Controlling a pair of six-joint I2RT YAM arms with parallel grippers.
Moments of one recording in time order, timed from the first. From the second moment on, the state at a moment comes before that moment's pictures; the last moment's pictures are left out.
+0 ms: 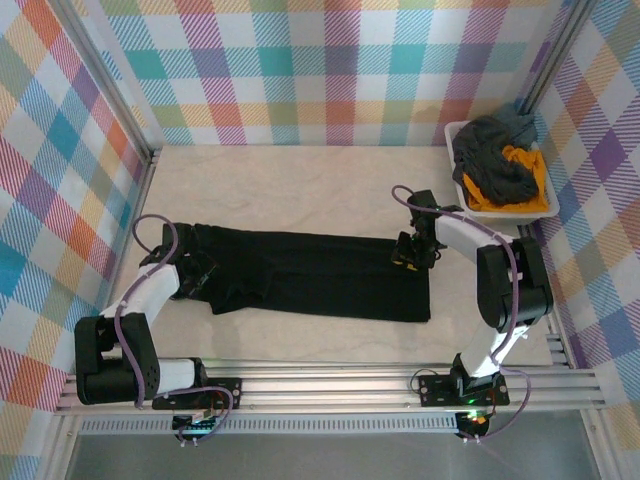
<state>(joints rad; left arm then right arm) 0.09 1.30 0.69 -0.50 0.04 -0.81 0.25 1.74 1.09 -0.74 -0.17 0.57</state>
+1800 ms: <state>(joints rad) 0.10 1.55 0.96 -0.64 -0.16 -0.72 0.25 1.80 1.12 -0.76 -0.15 0.60</state>
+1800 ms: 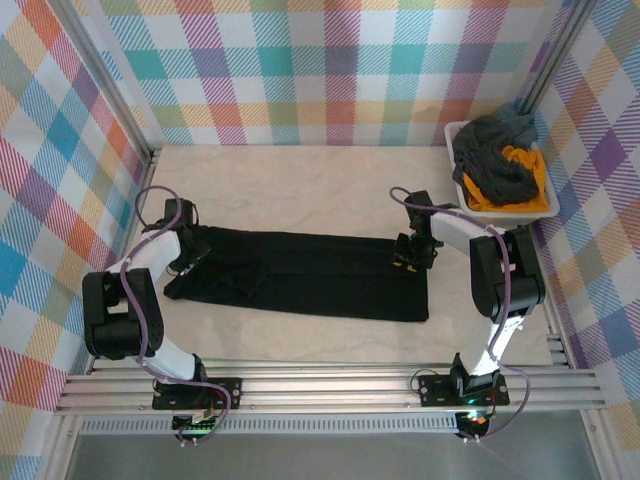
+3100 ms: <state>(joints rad) -0.33 1.35 0.93 -0.72 -0.24 -1.00 0.24 1.90 1.34 -0.90 -0.10 0.49</state>
